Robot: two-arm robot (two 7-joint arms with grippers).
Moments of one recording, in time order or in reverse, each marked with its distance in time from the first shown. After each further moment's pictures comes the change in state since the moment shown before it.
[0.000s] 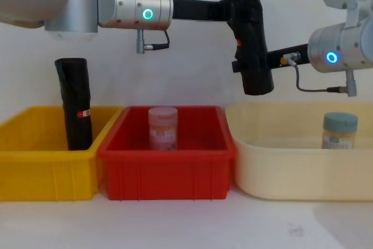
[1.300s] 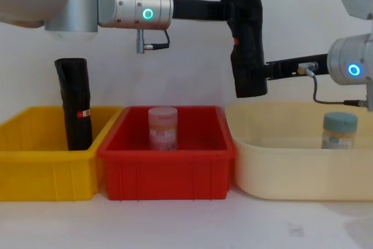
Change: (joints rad) left arm 0.000 0.000 0.000 -0.001 0.000 0.000 0.000; right arm -0.099 0.062 0.014 -0.122 0.058 -0.005 0.020
